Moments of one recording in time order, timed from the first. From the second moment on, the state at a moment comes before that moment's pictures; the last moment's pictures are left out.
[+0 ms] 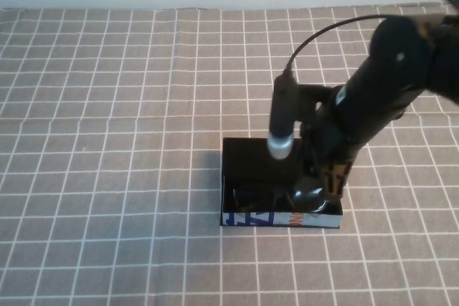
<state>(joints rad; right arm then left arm) 0.52 1.76 -1.41 0.25 0.97 -1.02 -0.06 -0.02 0.02 0.04 0.37 0.08</state>
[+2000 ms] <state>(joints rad) 0.56 1.89 -1.70 0.23 1.19 -0.61 -0.06 -0.02 0.02 0.04 0.37 0.08</state>
